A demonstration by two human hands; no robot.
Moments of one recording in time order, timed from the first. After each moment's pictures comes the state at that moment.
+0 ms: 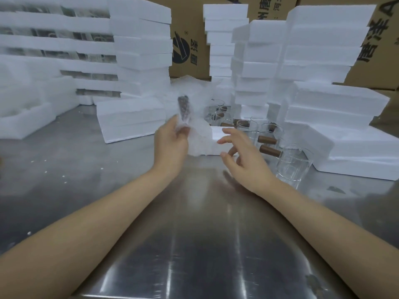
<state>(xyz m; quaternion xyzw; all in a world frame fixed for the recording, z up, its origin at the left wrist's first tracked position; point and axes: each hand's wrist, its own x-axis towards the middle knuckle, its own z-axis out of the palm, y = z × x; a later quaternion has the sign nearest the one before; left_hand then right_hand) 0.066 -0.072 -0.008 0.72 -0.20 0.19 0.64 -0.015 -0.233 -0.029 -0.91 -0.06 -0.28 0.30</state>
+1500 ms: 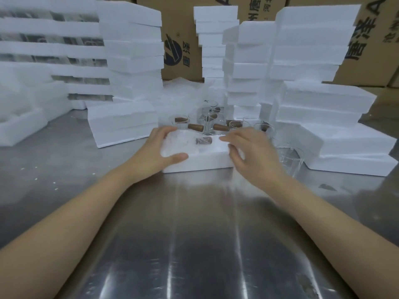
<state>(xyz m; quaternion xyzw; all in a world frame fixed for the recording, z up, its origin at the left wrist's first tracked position) 0.108 -0.026 -0.026 0.83 -0.37 0.03 0.41 -0.027 -0.251 -0.008 -0.91 -0.08 -0.40 0.08</state>
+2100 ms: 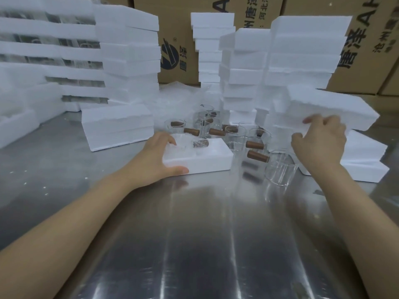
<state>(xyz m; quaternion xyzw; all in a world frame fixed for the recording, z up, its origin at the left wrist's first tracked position) 0.109 -0.034 -0.030 0.85 -0.40 0.07 0.33 -0.048 -0.347 0.025 -0.85 0.34 -0.39 0.06</state>
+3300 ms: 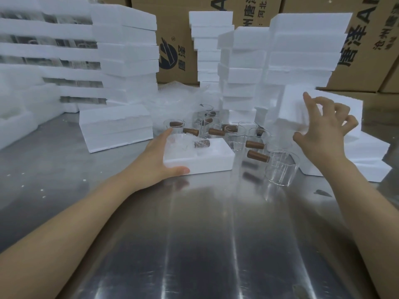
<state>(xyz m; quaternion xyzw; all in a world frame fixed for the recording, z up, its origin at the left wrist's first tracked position) 0.106 -0.040 -0.030 0.86 -0.36 0.04 0.35 -0.037 -0.387 0.019 -0.87 0.22 -0.43 -0.02</state>
